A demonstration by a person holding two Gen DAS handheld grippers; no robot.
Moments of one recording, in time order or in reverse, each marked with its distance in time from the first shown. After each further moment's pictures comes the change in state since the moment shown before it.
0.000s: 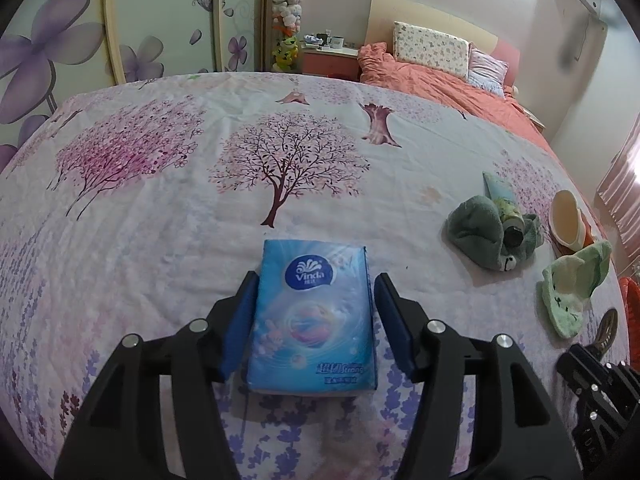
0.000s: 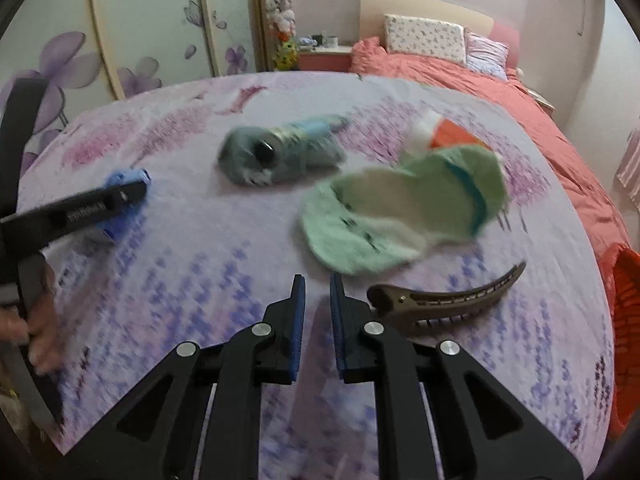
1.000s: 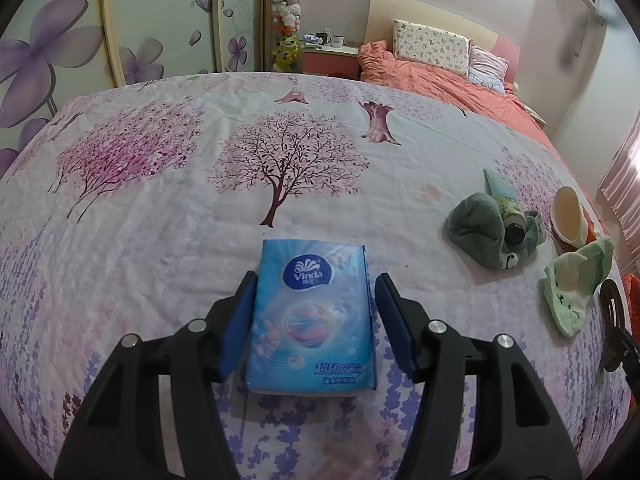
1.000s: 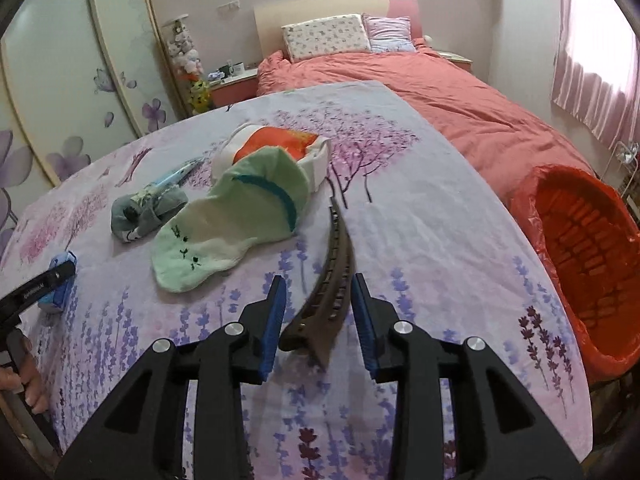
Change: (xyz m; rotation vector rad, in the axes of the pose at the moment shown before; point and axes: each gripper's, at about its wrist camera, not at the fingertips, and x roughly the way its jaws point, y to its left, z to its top) left arm 0.001 -0.001 0.000 0.010 0.004 0.009; right arm -0.017 -0.084 -0.012 0.261 -0.055 -0.141
